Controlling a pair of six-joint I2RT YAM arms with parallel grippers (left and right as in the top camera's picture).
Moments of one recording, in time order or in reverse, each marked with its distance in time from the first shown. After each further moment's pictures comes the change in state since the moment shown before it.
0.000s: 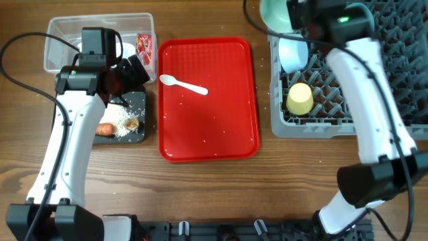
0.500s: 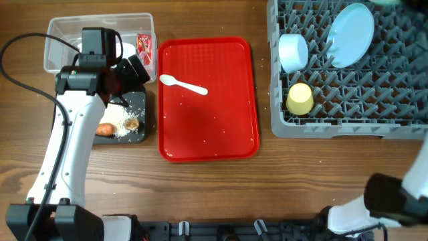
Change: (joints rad) left arm 0.000 0.000 0.000 0.000 0.004 -0.004; right arm -0.500 -0.130 0.199 -0.216 -0.255 0.267
